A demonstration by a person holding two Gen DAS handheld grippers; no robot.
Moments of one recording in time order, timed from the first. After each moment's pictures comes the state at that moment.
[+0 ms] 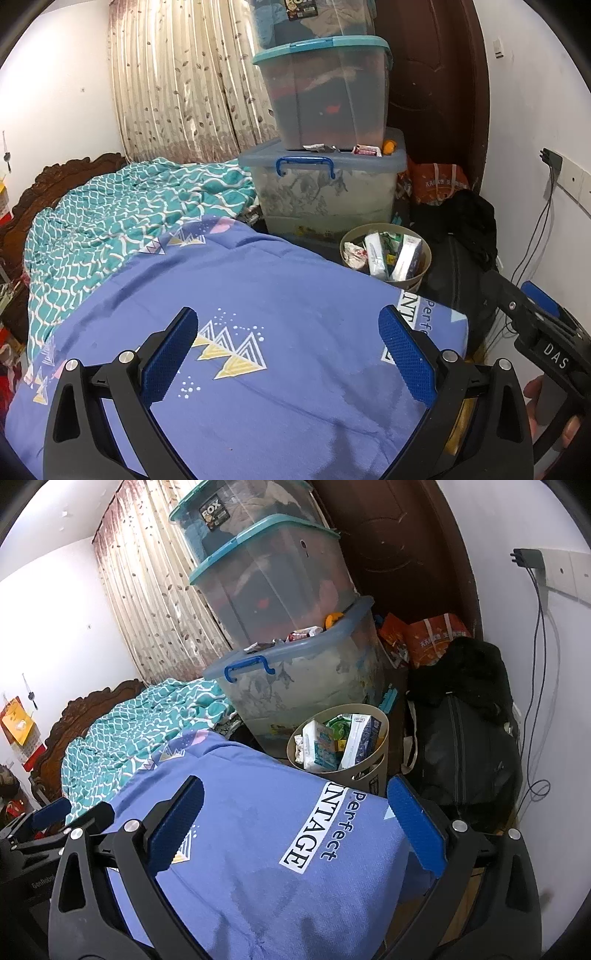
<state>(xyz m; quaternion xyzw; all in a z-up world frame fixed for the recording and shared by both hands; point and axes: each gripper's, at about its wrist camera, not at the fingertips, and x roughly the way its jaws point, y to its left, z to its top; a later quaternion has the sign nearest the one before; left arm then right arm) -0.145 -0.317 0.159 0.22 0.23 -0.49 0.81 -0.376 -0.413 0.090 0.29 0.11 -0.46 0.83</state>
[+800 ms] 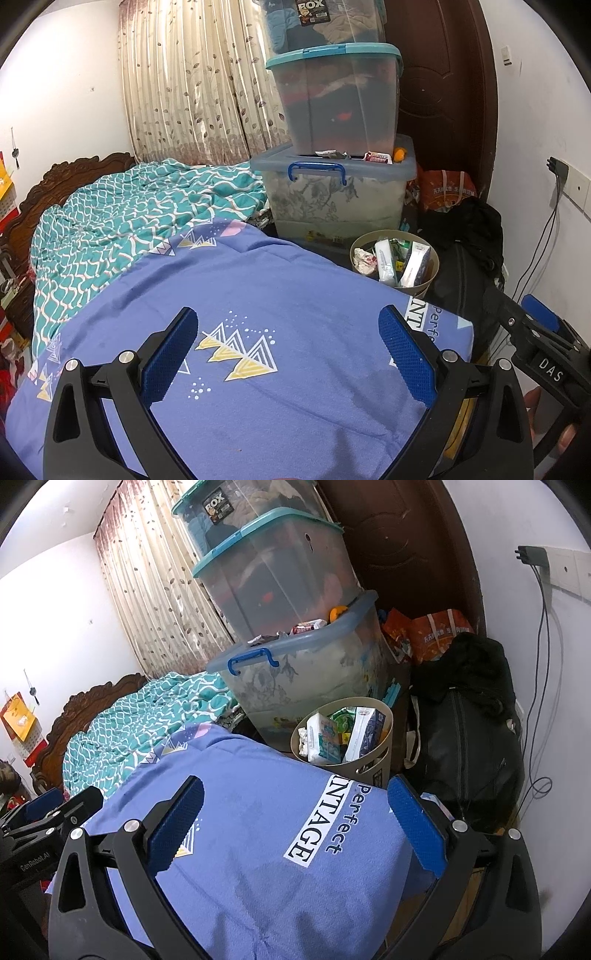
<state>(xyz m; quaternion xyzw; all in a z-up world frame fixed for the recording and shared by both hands) -0.140 -0.312 0.165 0.21 0.22 -0.48 0.82 -0.371 -0.410 0.089 0.29 0.12 -0.45 0.83</state>
